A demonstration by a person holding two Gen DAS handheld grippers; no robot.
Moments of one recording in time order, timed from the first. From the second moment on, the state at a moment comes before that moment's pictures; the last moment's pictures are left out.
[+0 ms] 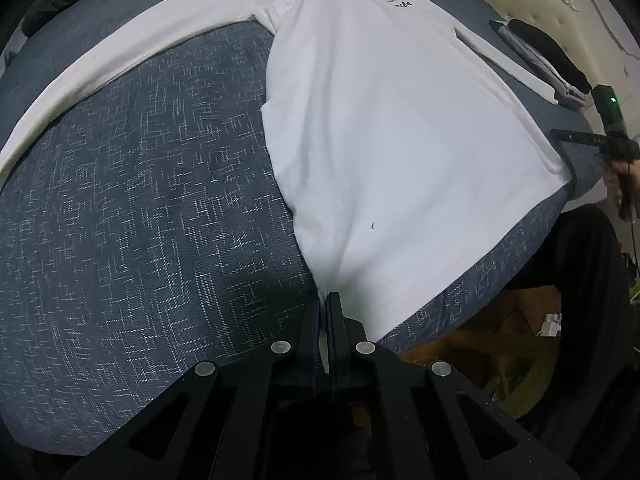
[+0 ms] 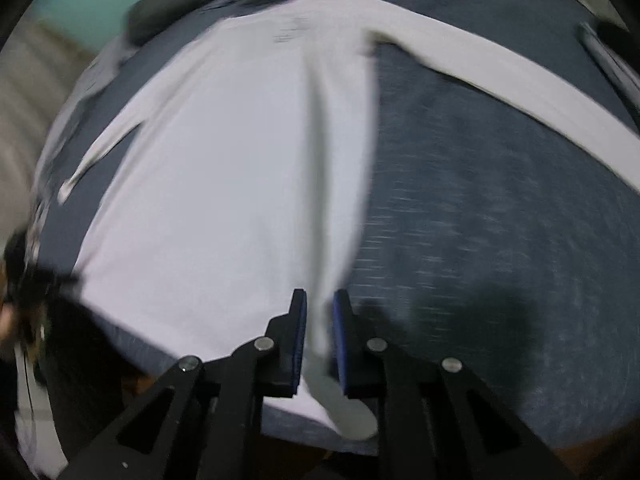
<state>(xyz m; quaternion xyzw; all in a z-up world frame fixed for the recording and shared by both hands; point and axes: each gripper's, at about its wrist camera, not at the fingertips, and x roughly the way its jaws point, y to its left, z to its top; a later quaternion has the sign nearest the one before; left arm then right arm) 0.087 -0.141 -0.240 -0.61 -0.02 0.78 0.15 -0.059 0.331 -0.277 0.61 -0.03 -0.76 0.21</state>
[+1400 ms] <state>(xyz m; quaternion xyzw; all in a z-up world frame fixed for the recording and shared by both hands) 0.110 -0.141 -0.229 -0.62 -0.02 0.77 0.16 -0.070 0.387 -0.275 0.61 -0.08 -0.76 0.20</state>
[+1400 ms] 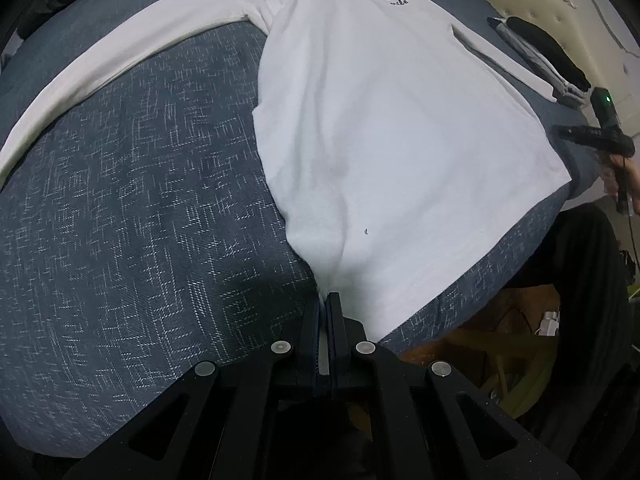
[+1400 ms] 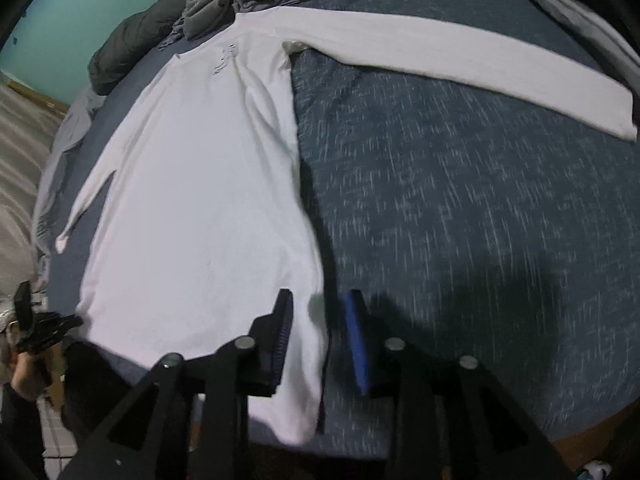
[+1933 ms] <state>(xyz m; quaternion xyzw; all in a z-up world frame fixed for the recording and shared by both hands) 0.123 -0.139 -0.225 -0.61 -0.01 0.77 0.16 -0.039 0.372 -0.287 0.64 -0.03 -0.74 0.21</state>
